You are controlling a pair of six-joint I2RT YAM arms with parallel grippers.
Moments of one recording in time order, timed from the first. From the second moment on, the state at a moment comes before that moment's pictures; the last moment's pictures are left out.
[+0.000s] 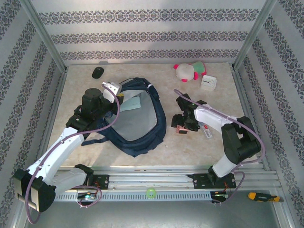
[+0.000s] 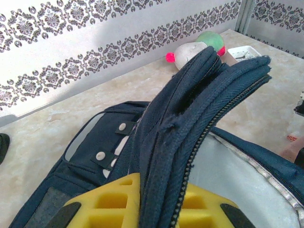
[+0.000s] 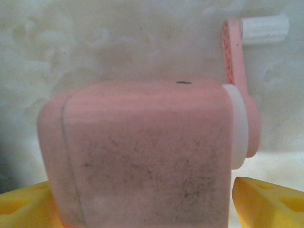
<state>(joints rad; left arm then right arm) -0.36 1.05 0.89 -0.19 0.12 0.11 0.42 1.62 0.98 -0.77 -0.02 0.62</state>
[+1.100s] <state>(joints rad) -0.36 1.05 0.89 -0.19 0.12 0.11 0.64 1.21 1.09 -0.72 -0.11 0.74</state>
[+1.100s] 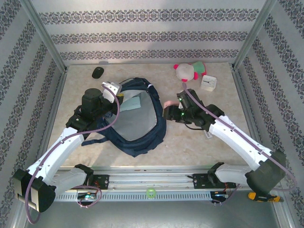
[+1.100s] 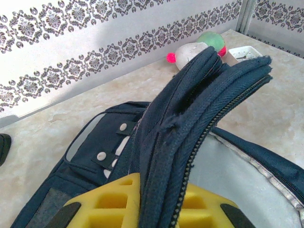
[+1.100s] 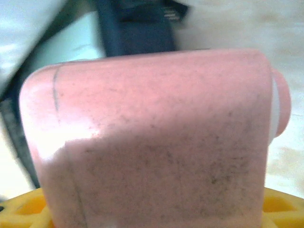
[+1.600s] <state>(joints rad) -0.36 1.05 0.89 -0.19 0.13 0.10 0.87 1.56 1.16 -0.47 -0.19 0.92</state>
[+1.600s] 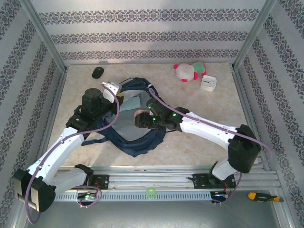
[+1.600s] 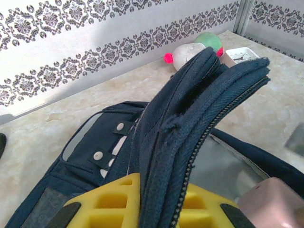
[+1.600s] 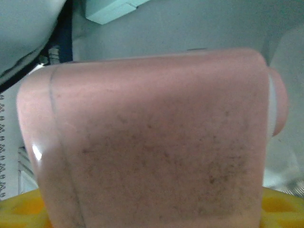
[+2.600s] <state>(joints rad) -0.36 1.05 0.89 -0.19 0.14 0.10 0.98 1.67 1.06 -0.18 -0.17 1.12</state>
